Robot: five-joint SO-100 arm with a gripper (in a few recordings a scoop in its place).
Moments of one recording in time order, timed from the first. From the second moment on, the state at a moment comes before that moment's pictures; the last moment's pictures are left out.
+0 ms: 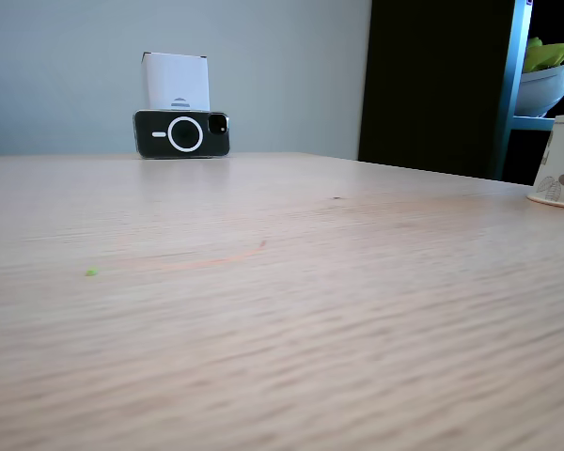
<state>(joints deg) 16.8 123.4 87.8 80.2 88.0</state>
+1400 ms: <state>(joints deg) 17.1 121.9 120.4 67.1 87.5</state>
